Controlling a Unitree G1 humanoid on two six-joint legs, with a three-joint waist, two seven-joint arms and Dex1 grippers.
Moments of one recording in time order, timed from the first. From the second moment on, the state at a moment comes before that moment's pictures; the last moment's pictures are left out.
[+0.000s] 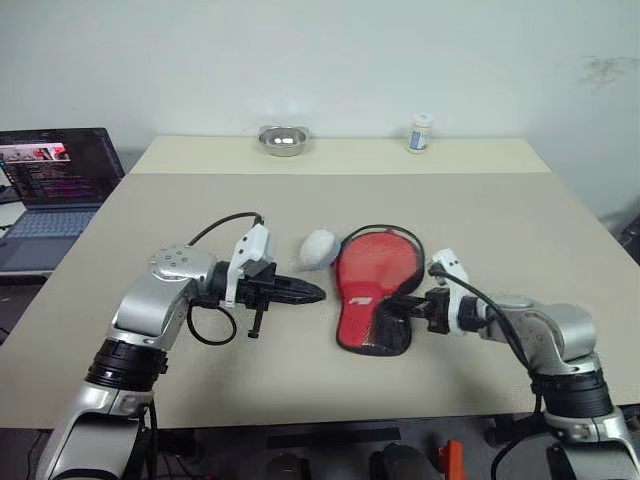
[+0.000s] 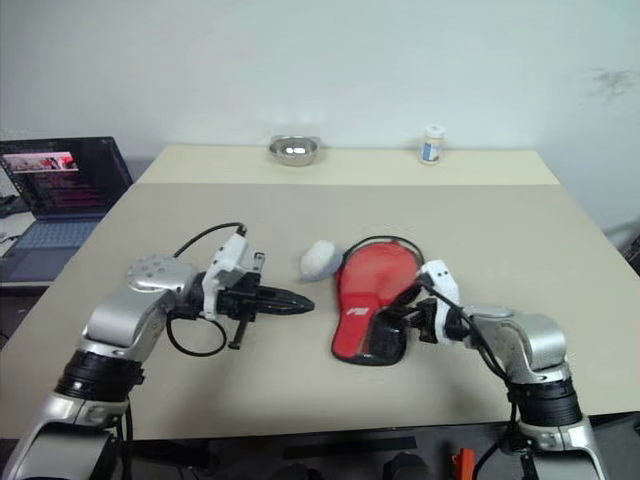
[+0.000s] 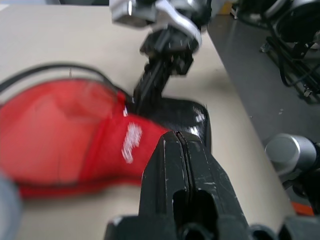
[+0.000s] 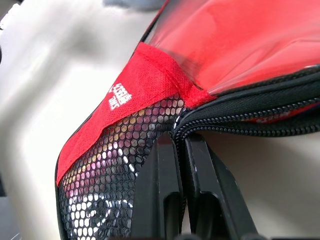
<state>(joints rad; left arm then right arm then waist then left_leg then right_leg) -0.59 0.70 -0.11 0.00 -0.45 0.39 -1.42 -0.43 -0.40 0.00 -0.23 0.57 1.23 0.57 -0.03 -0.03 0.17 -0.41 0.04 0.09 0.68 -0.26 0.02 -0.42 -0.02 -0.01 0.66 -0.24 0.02</state>
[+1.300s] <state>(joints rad) -0.50 0.70 -0.15 -0.11 -0.46 0.42 -1.38 -0.13 -0.68 -0.13 -0.53 0.73 1.31 0.55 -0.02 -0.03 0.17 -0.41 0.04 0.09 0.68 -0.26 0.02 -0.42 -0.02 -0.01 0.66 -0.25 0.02</state>
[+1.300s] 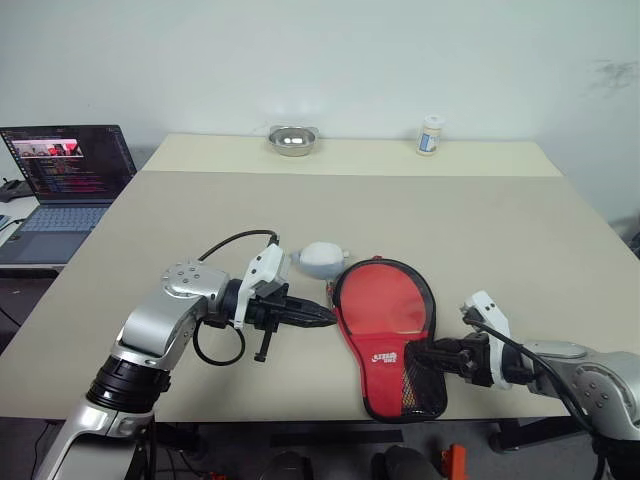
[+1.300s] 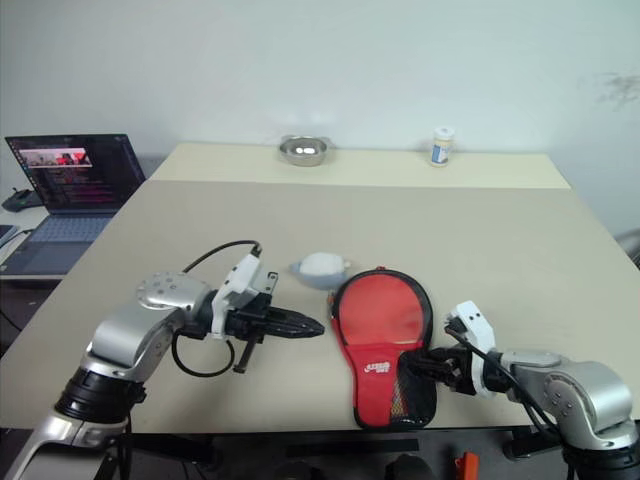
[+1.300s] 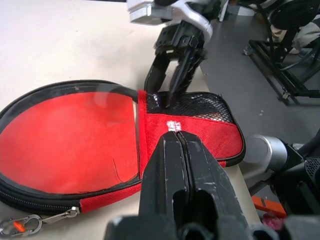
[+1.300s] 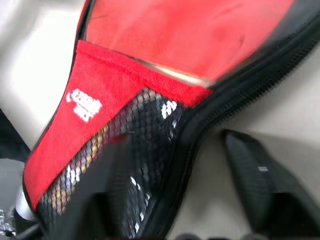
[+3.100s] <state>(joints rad) -0.89 0.40 -0.16 0.86 -0.03 0.10 -0.97 -0.39 -0.39 0.27 -0.29 0.30 0.81 0.54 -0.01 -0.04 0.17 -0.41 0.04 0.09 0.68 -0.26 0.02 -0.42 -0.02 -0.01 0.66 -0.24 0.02</state>
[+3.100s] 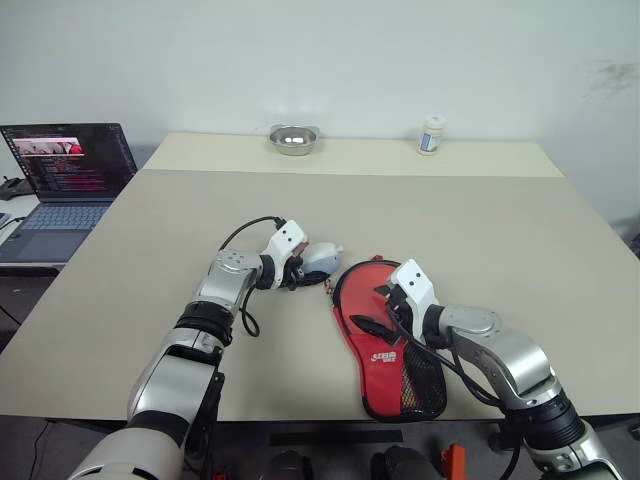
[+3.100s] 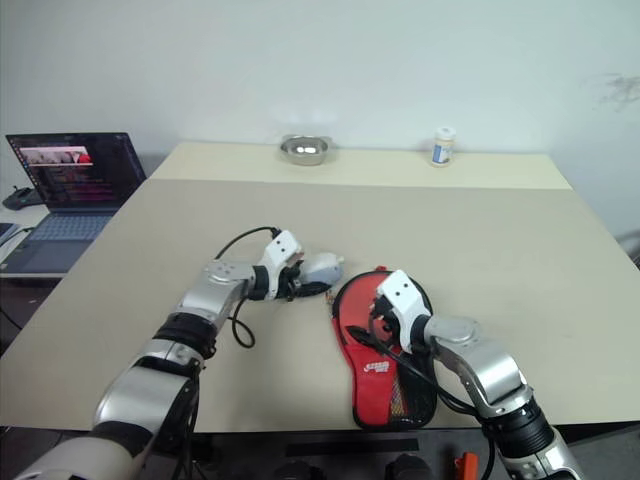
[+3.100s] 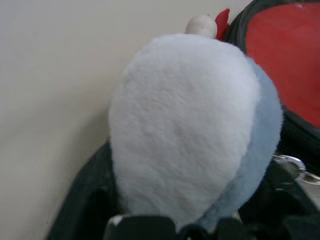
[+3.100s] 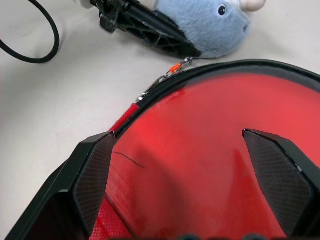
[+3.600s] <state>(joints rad) -0.84 0.39 -0.12 0.73 -0.07 0.22 -0.99 -0.38 -0.41 0.28 -0.28 0.25 0.82 0.54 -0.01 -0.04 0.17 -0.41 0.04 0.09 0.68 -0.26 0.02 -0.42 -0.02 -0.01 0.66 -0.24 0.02</state>
